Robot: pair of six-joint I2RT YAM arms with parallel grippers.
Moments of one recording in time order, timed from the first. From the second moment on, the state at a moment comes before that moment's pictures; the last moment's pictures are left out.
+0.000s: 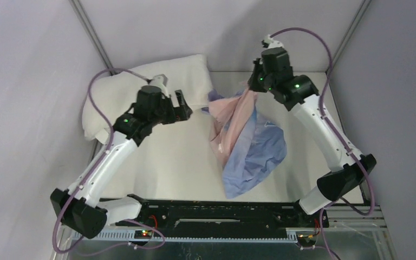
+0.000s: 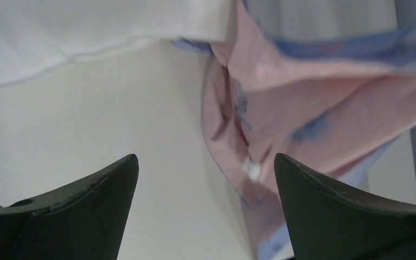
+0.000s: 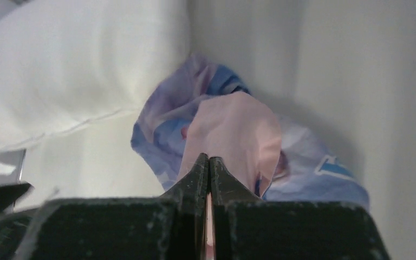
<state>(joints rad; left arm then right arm) -0.40 1.17 1.21 -0.60 -0.02 -0.49 0.54 1.58 1.80 -0.75 0.17 0.46</state>
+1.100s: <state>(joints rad) -0.61 1.61 1.22 -0.57 -0.23 -0.57 0.25 1.53 2.19 -0.94 0.28 0.37</state>
